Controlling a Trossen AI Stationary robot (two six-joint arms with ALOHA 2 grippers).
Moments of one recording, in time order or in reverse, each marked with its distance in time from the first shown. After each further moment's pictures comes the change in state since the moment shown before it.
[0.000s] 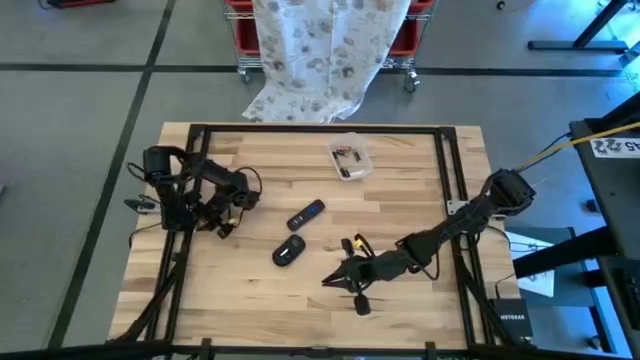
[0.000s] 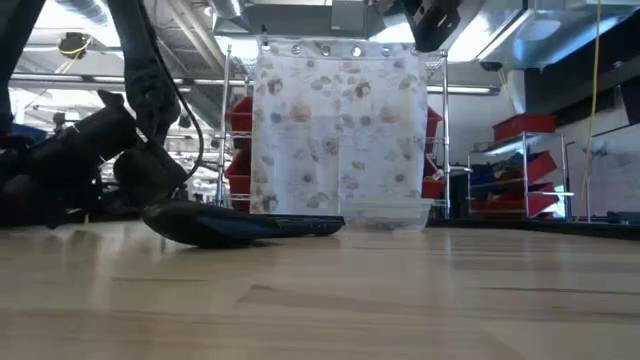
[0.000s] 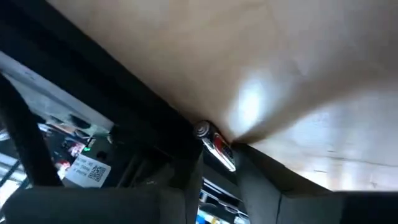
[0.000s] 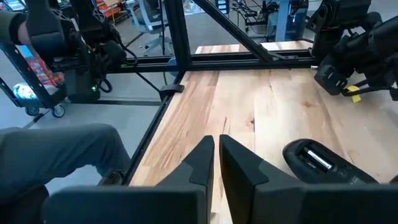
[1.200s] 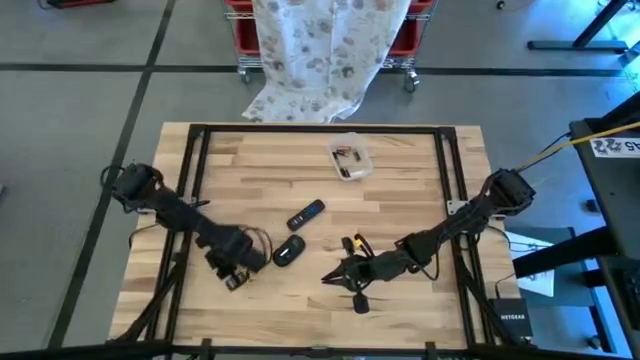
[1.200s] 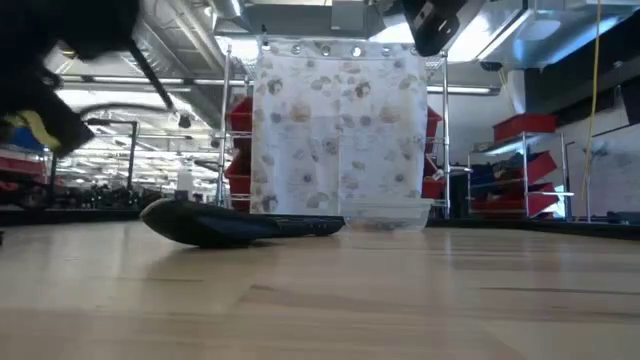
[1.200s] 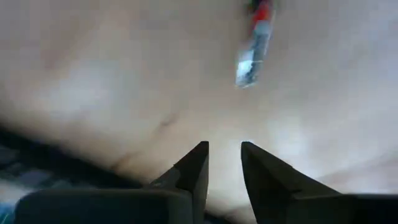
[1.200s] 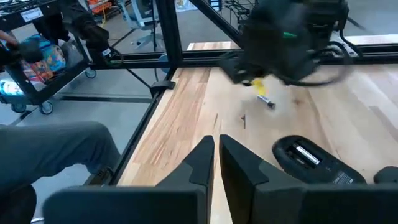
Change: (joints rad) left arm -0.853 -0.172 0.300 0.244 0.159 -0.565; right arm -0.001 0.000 0.000 -0.018 0.028 -0.011
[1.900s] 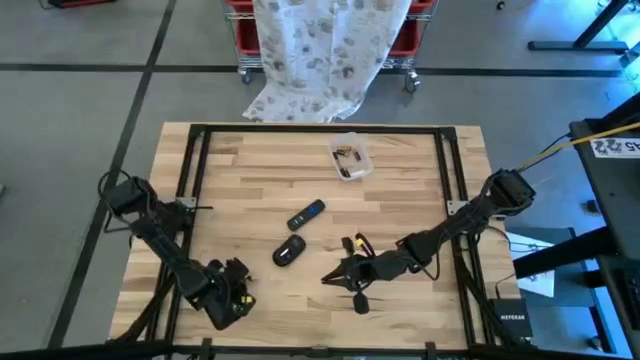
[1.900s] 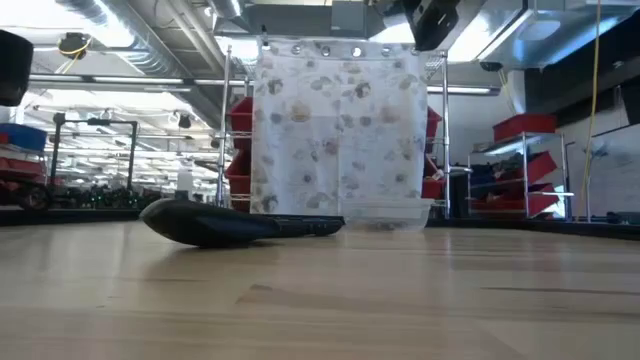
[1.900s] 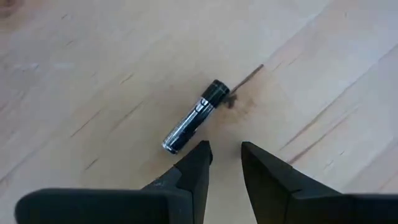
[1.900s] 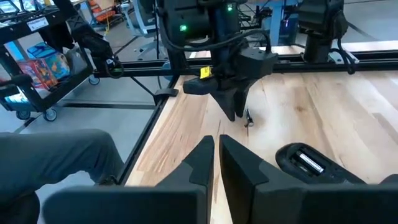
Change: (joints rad) left arm -0.314 0.108 0.016 0.290 -0.647 -0.526; right arm 0.000 0.005 0.001 0.036 0.000 -0.010
